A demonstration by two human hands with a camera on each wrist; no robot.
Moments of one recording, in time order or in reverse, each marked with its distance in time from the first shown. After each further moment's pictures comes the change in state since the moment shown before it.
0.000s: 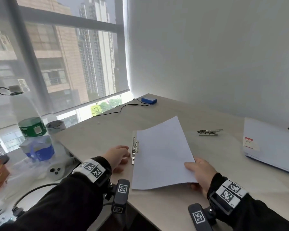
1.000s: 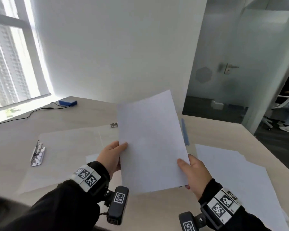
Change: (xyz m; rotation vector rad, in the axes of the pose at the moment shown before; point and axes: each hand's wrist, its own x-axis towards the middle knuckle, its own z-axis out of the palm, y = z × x) left_hand -0.159 0.009 0.273 -0.280 -0.475 0.202; right_hand -0.193 0.058 -0.242 -0.053 0.407 -0.256
